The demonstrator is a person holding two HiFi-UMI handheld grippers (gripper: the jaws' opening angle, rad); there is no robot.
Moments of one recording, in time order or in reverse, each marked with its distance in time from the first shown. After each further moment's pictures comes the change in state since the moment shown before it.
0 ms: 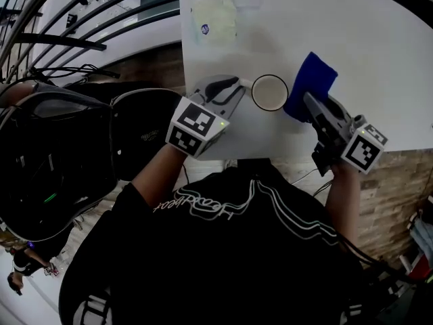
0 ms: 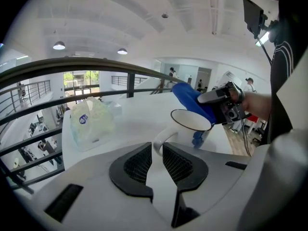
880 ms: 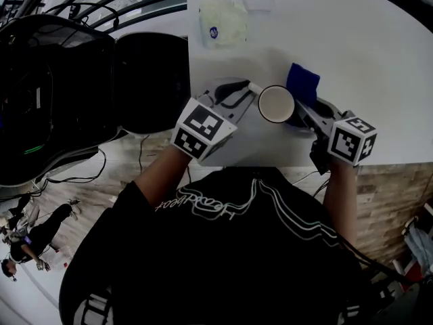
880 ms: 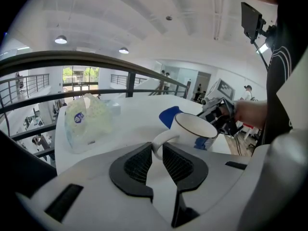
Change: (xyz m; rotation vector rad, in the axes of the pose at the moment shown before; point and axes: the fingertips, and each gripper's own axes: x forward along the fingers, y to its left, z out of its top) left arm -0.002 -0.014 -0.010 -0.030 -0.044 -0.039; right arm 0.031 -0.027 -0.070 -0.098 0.292 -0.104
